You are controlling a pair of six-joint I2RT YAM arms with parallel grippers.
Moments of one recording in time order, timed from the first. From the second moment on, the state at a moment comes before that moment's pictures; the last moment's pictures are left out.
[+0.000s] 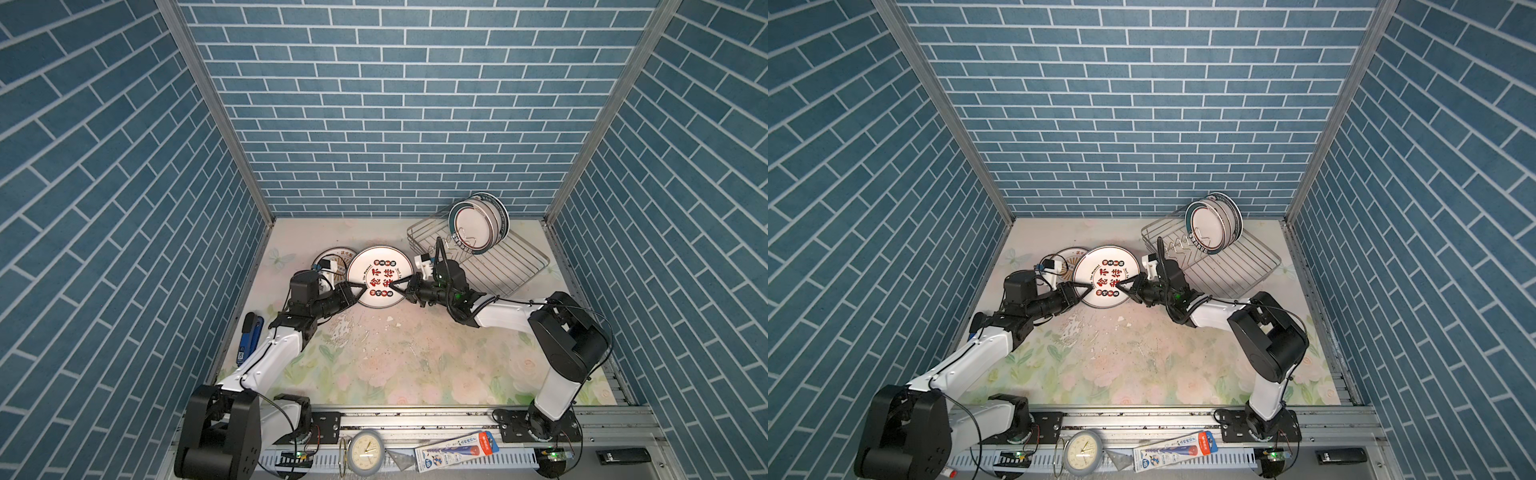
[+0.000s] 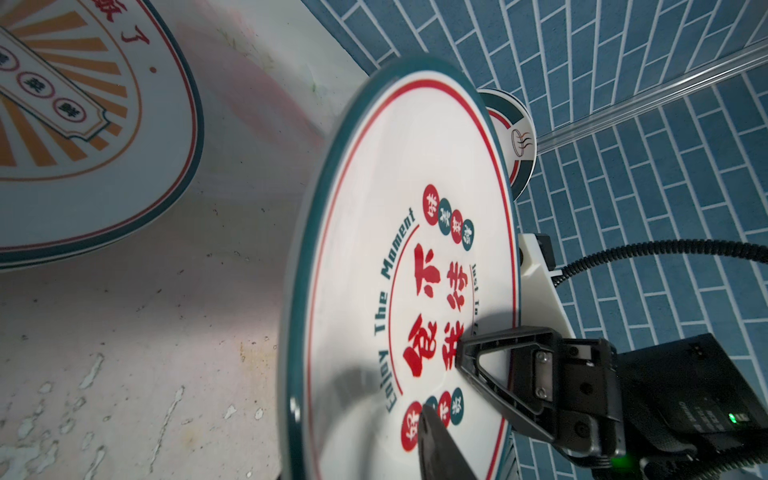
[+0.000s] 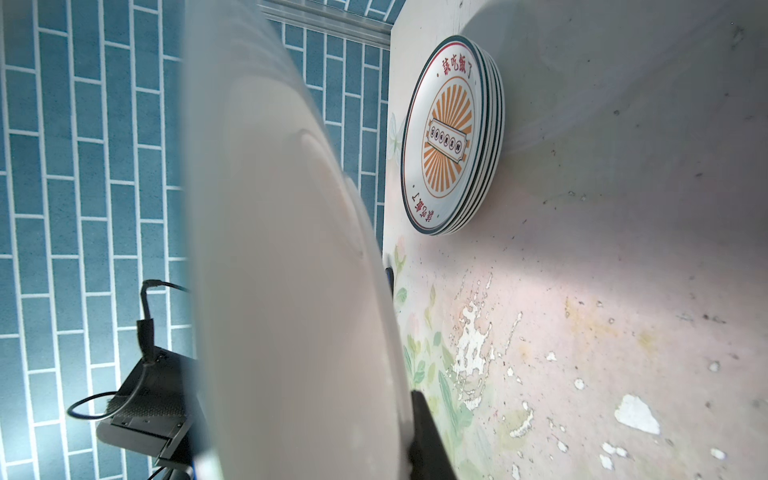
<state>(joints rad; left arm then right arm) -0.15 1.15 0.55 0.10 0.63 -0.76 0.76 1.78 0.93 0.56 -0.52 1.25</state>
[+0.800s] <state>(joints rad) -0.15 1.18 0.58 0.03 0.65 -0.79 0.77 1.80 0.97 0.49 -0.54 1.21</state>
